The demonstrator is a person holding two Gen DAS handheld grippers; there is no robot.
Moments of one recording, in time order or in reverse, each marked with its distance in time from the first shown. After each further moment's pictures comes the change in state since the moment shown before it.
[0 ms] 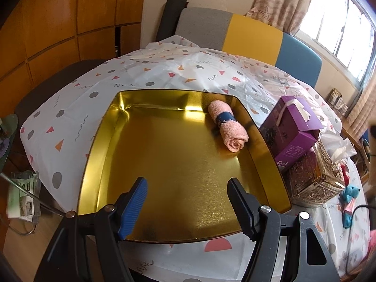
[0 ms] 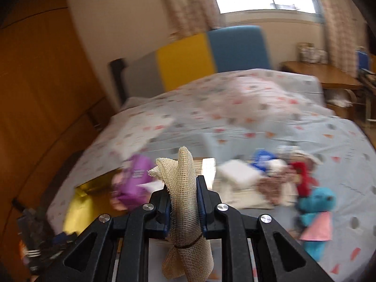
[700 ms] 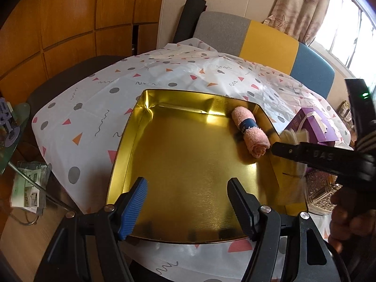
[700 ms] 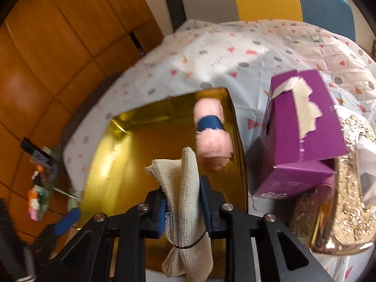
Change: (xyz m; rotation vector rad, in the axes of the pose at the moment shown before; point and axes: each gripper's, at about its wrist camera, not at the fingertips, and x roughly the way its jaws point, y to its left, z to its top) left arm -0.004 0.034 -0.004 -0.064 -0.014 0.053; right arm 0.180 0.131 -0.065 -0.163 0.394 0.044
